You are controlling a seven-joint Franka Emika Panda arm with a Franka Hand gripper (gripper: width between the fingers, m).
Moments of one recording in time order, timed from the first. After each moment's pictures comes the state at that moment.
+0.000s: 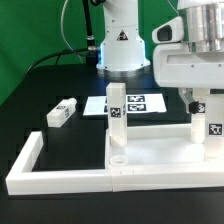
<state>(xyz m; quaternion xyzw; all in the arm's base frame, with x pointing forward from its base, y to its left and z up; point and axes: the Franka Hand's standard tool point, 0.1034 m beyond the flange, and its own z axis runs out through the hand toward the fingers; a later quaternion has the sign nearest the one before) 0.643 0.105 0.108 -0.96 0.28 -0.06 0.06</state>
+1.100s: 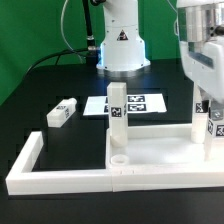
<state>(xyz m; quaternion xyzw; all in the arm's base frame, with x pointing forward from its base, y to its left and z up) 0.640 0.103 0.106 -0.66 0.75 -0.02 0.08</state>
